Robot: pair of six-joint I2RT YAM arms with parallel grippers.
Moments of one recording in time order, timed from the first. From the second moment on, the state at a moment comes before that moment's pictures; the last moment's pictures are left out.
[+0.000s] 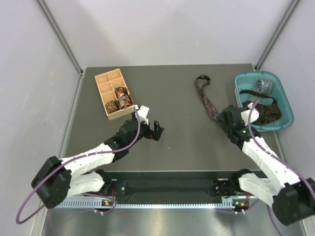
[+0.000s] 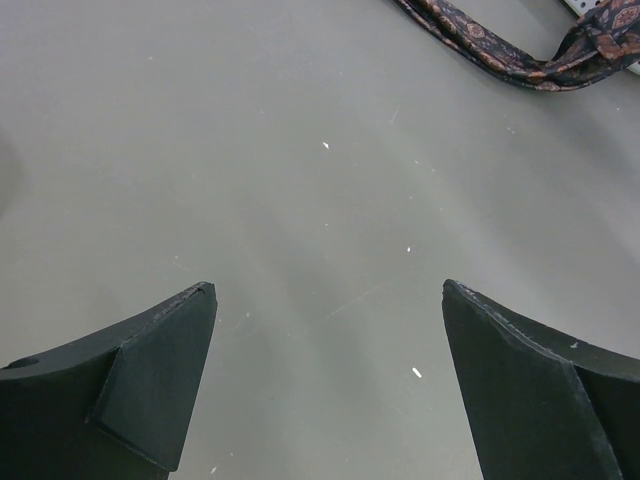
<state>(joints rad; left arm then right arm) -0.75 1.12 0.48 0.35 -0.09 -0.27 0.33 0.94 0.66 -0.52 0.50 1.04</state>
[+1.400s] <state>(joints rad) -0.76 0.68 0.35 0.33 -0.44 -0.28 0.53 1.14 1.11 0.10 -0.02 0.35</state>
